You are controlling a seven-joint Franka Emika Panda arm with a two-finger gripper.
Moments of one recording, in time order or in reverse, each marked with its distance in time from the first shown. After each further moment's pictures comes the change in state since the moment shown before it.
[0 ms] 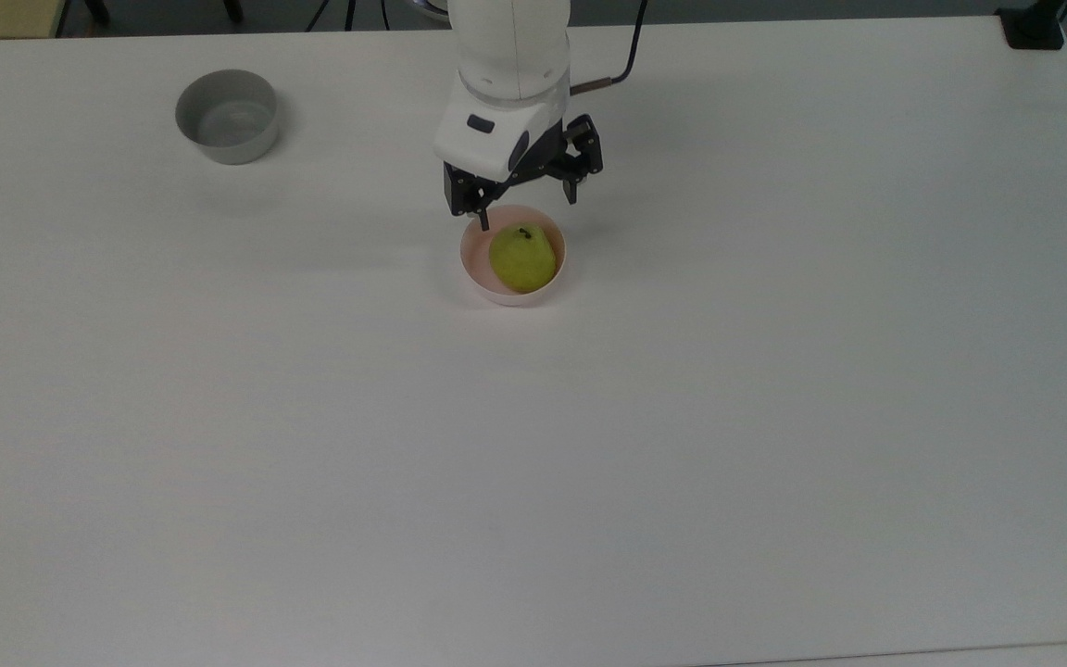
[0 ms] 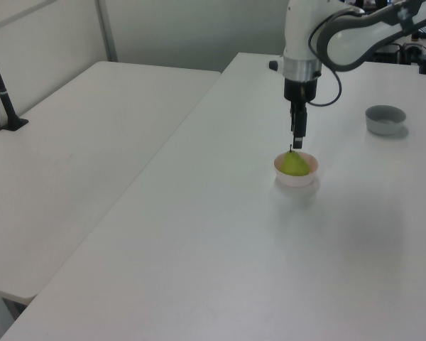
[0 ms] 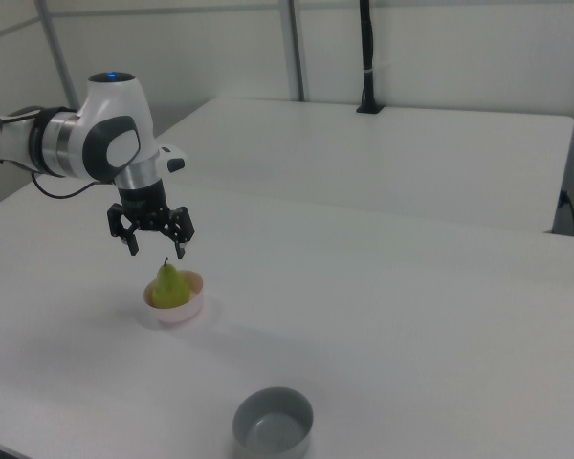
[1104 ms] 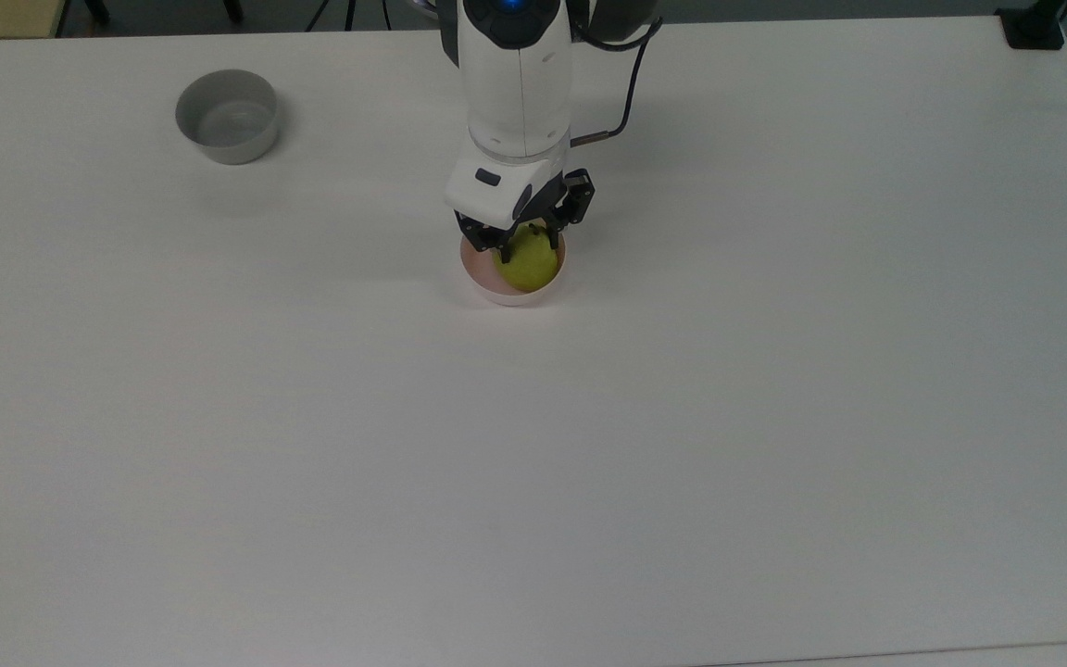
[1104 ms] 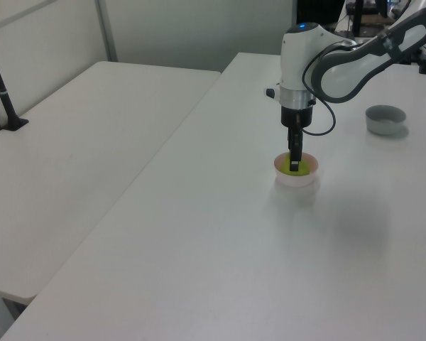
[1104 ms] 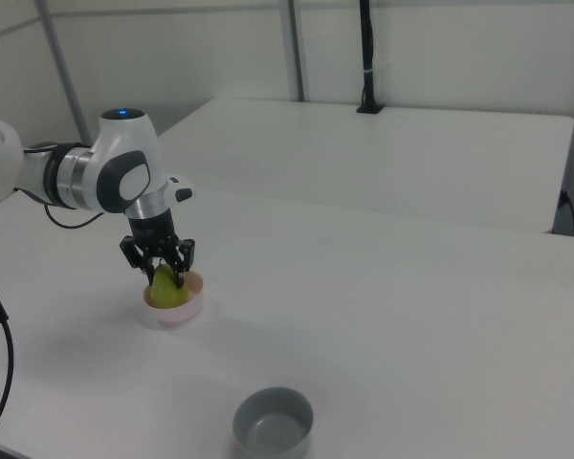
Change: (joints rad) arm 0.006 0.077 0.000 -0.057 -0.017 0.122 0.015
